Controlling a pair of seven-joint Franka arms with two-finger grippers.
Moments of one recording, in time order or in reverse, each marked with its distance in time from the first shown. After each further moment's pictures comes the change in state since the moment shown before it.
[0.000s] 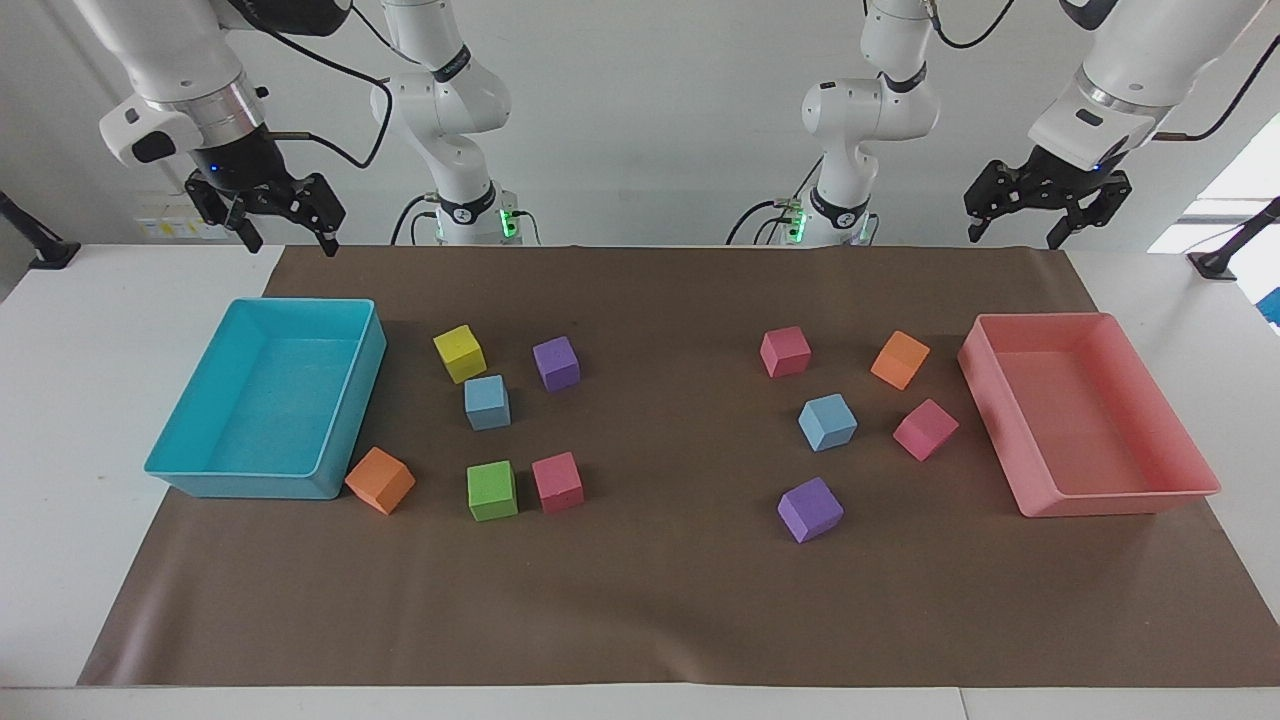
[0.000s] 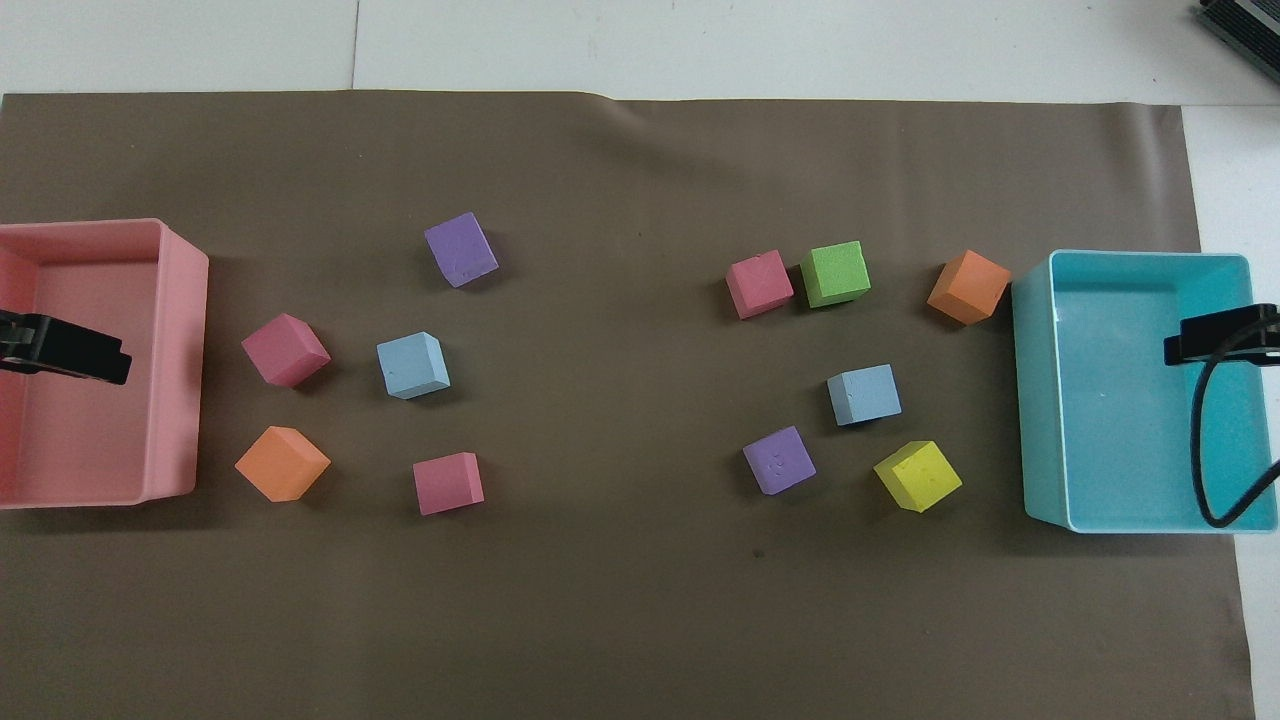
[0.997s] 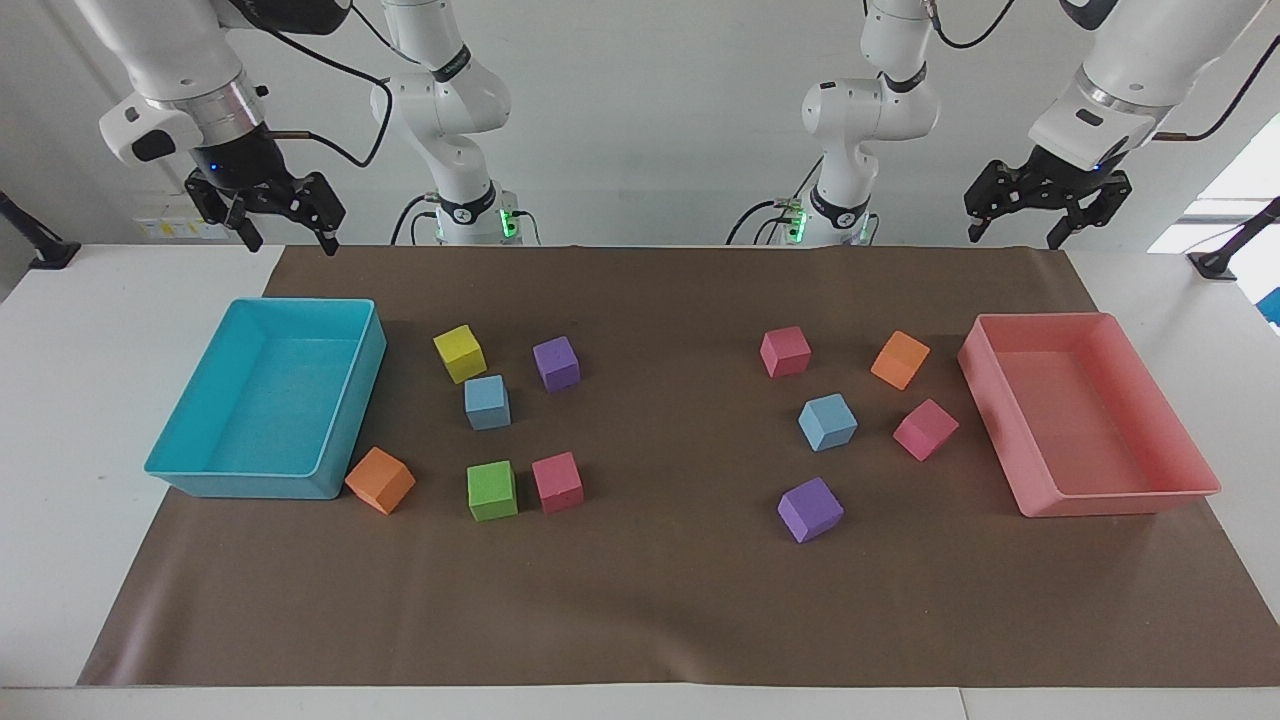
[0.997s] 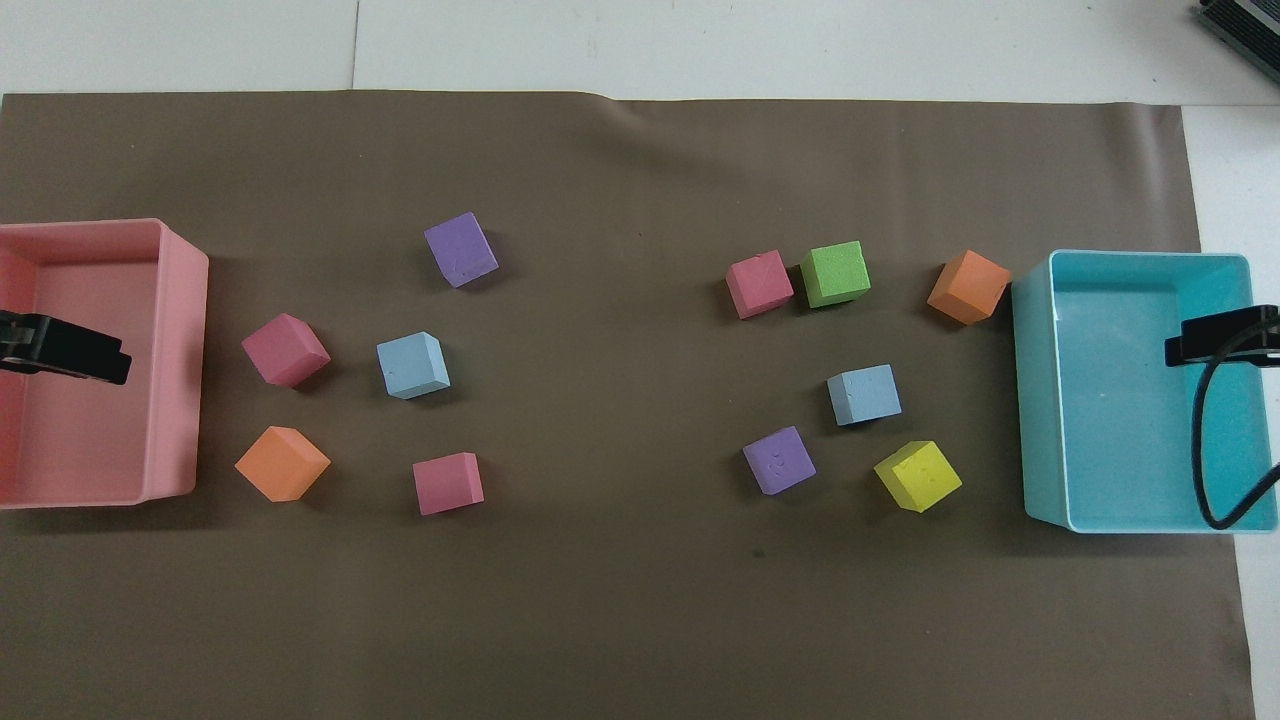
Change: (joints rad) left arm 0.000 0.000 0.000 0.000 0.000 0.000 0.000; right arm 0.000 -0.003 0.000 -0.002 0.000 0.000 0.000
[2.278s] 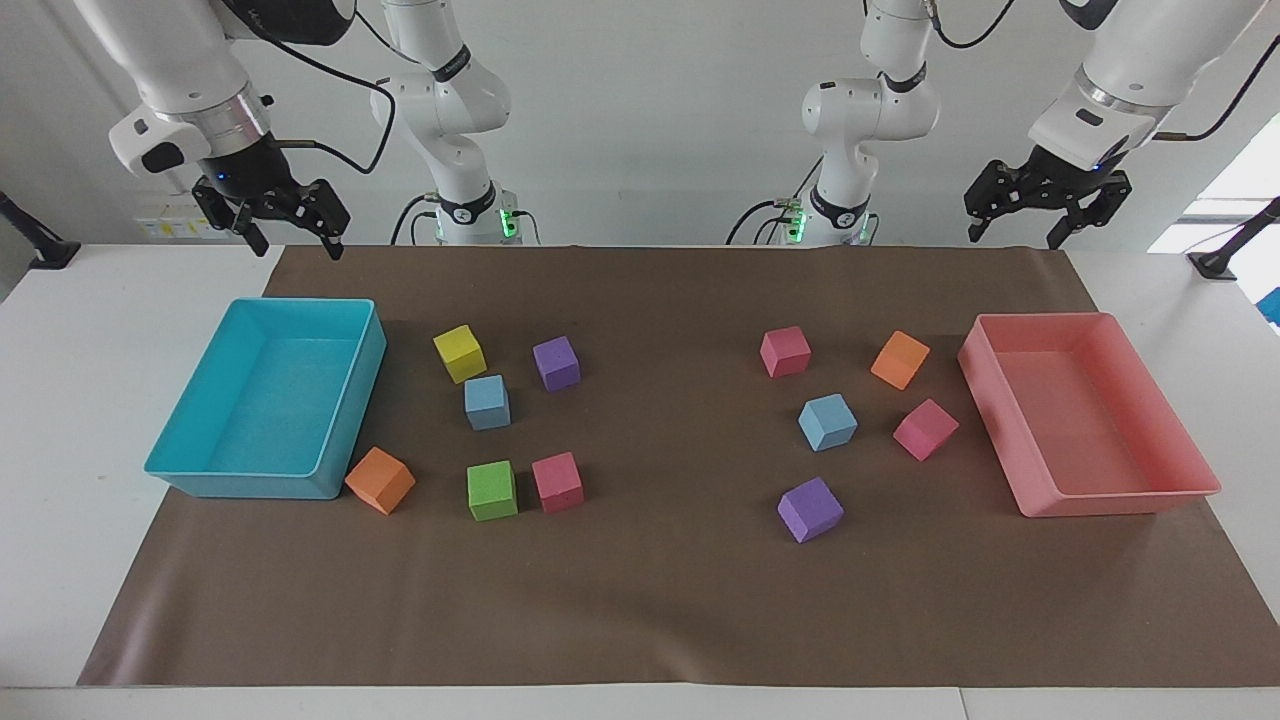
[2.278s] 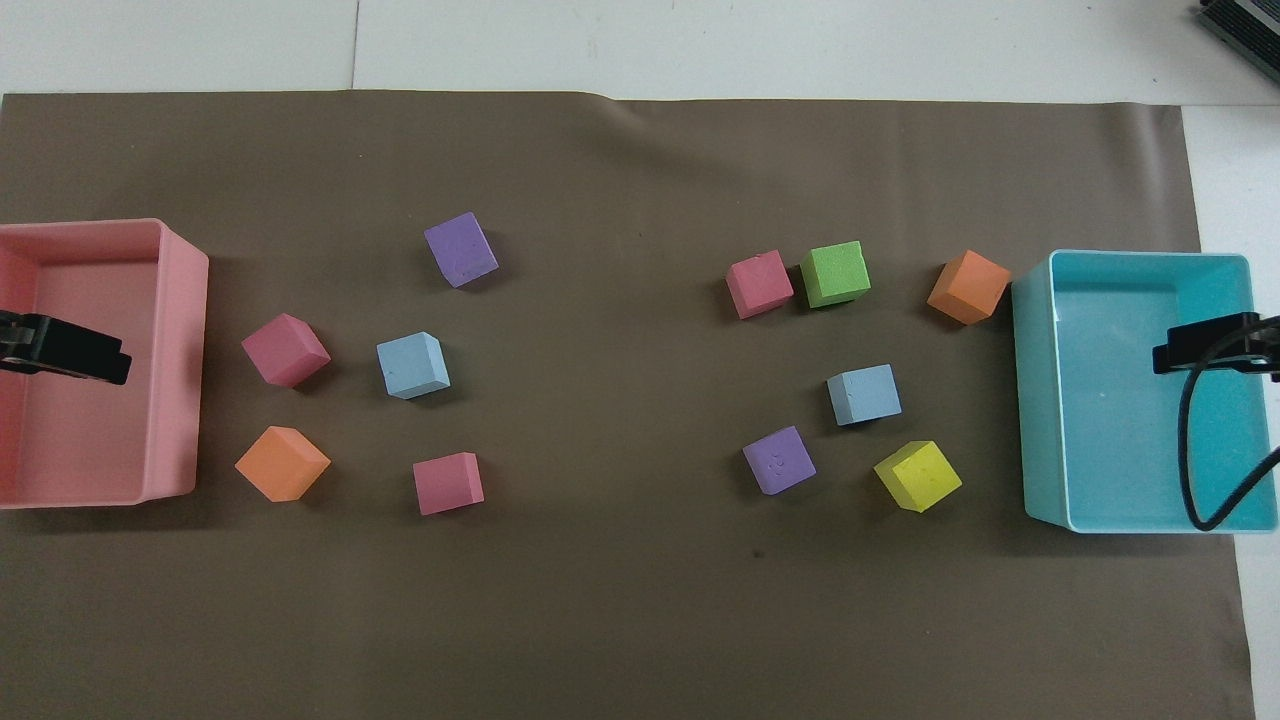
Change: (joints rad) left arm 0.000 0.000 0.000 0.000 0.000 0.000 0.000; right arm 0.004 -0.001 0.000 -0.029 0.000 0.006 0.000
